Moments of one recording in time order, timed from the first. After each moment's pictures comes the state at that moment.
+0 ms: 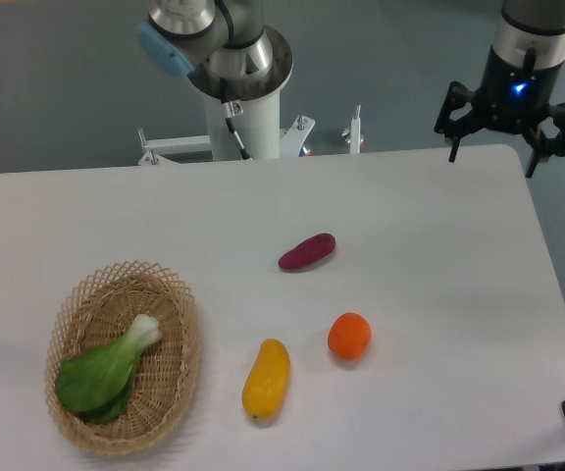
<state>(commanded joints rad) 2.81 -1.76 -1.36 -1.43 1.46 1.19</state>
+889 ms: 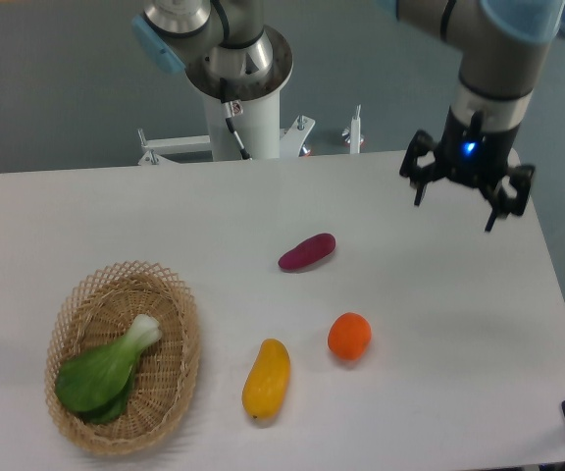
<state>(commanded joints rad) 2.64 -1.87 -1.38 -1.27 1.47 1.30</state>
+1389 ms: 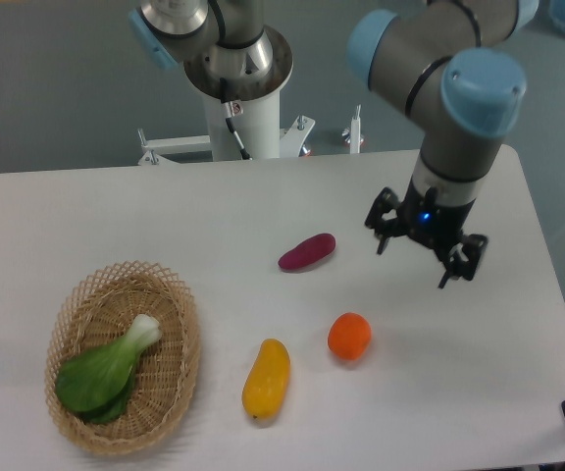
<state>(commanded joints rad) 2.60 -1.95 -1.48 -1.21 1.41 1.14</state>
